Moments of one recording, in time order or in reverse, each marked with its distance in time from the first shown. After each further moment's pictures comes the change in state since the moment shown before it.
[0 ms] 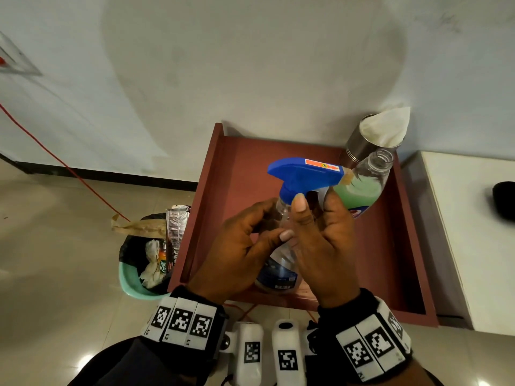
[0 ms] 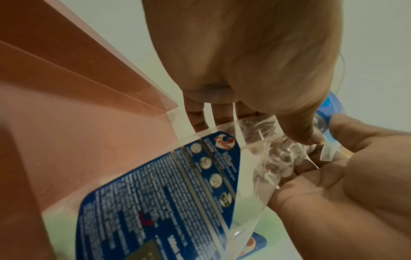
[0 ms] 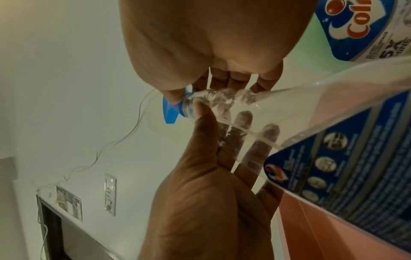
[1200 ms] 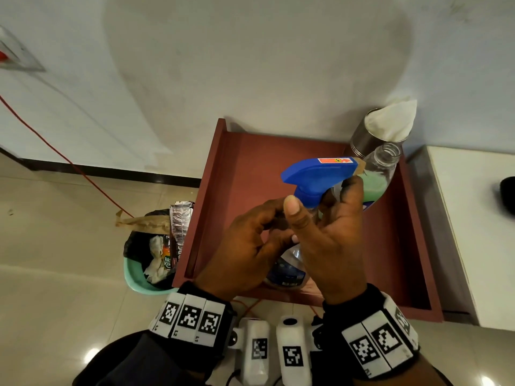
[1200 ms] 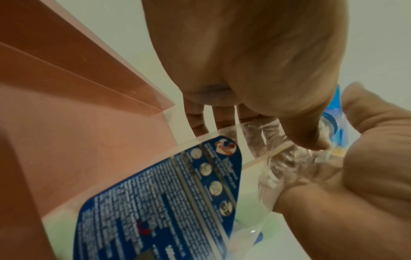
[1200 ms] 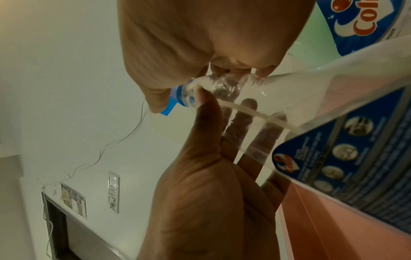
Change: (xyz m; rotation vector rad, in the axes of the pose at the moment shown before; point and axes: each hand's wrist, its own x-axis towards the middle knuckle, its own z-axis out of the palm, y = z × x) left_hand 0.000 0.001 0.004 0.075 -0.033 0.017; right_hand 0.002 -0.006 0.000 -0.112 0.037 -0.032
